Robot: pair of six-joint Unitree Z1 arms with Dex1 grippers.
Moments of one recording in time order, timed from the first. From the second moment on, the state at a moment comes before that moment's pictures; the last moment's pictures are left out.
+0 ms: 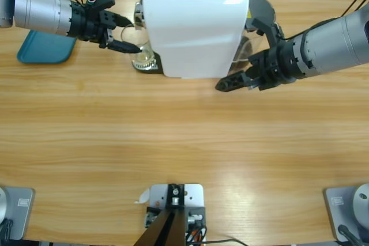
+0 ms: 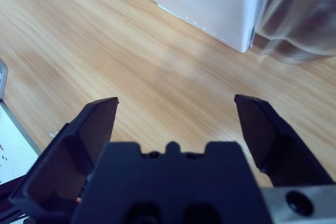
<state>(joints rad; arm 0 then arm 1) -0.43 1.84 -1.00 -0.01 -0.49 0.78 0.59 1.63 -0.89 0.28 0.36 0.20</state>
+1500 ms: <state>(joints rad) -0.43 1.83 -0.96 -0.05 -0.50 0.73 0.59 1.63 -0.88 0.28 0.36 0.20</state>
